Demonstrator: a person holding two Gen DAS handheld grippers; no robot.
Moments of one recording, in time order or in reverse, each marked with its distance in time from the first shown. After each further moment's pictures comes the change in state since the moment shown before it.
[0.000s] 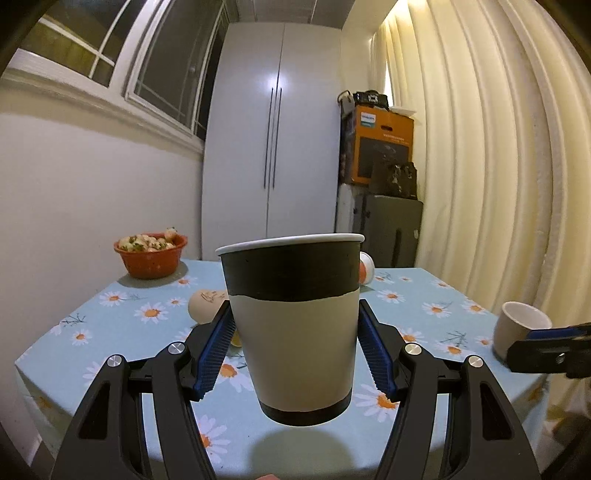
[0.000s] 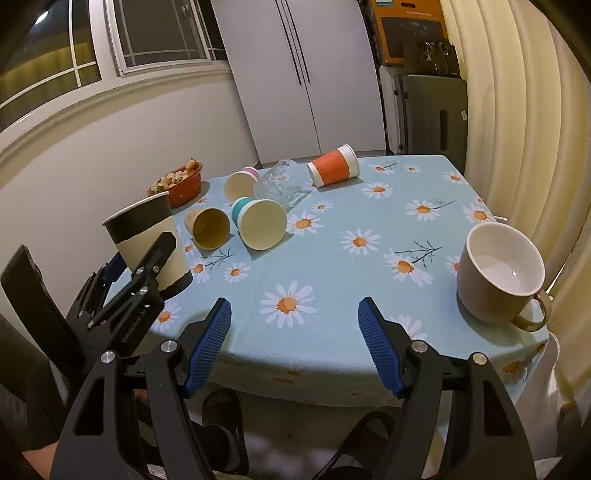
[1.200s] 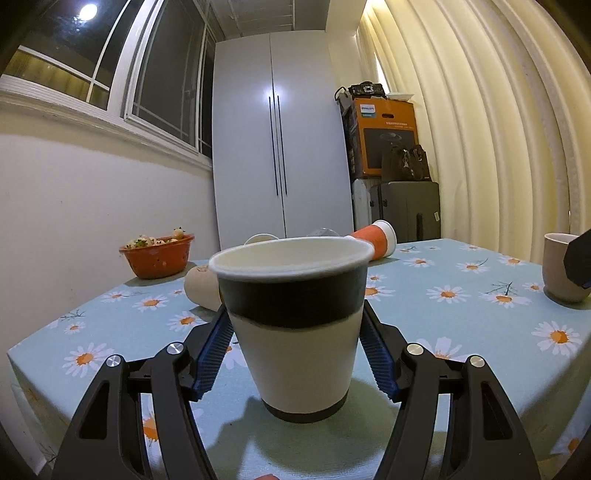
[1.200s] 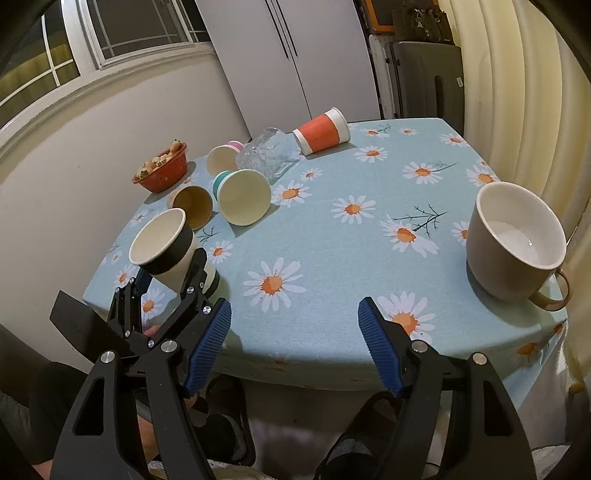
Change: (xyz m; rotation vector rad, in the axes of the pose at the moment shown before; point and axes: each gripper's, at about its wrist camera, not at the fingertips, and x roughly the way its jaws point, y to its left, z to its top) left arm 0.041 -0.021 -0.070 0.127 -0.049 0.098; right arm 0.030 -0.018 -0.007 0.062 0.097 0.007
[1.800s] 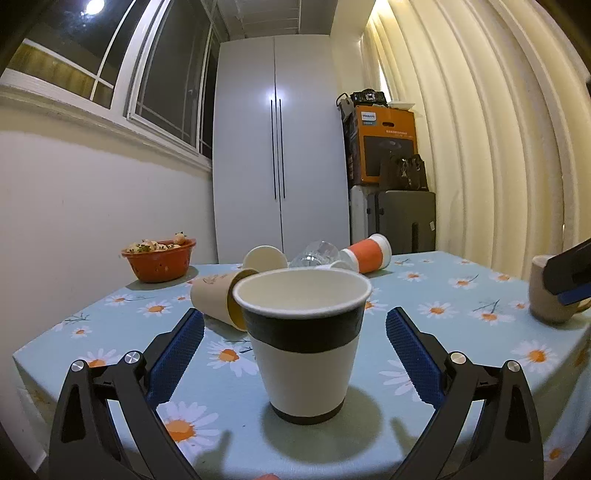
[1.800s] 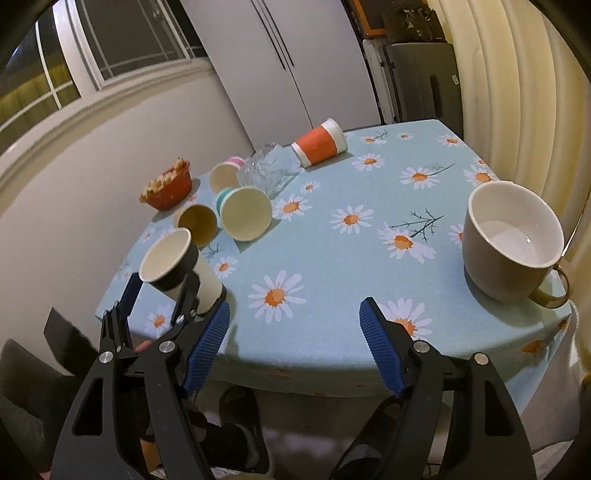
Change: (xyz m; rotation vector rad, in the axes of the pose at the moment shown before) left arm -0.023 0.011 0.021 -0.039 -0.003 -0.030; right arm -0.011 -0.013 0.004 0.060 -0.053 0.053
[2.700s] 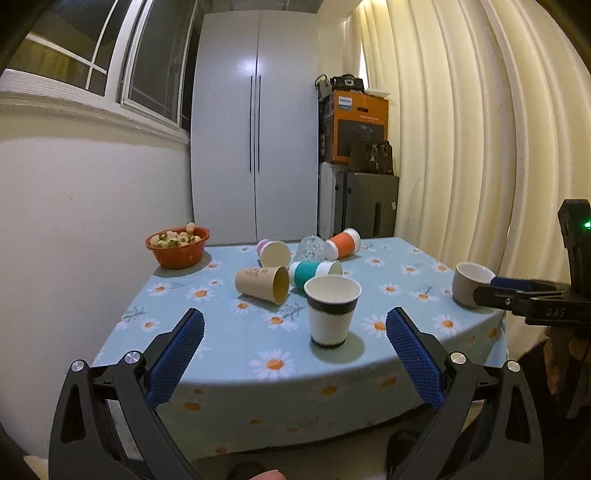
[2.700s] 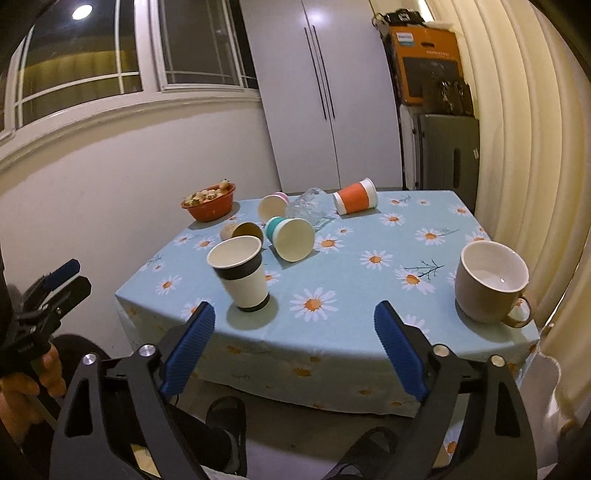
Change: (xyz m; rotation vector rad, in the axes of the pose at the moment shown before) left arm -0.146 0.096 0.077 -0.006 0.185 -0.174; right arm -0.075 0.059 -0.046 -0.229 -0.199 0.003
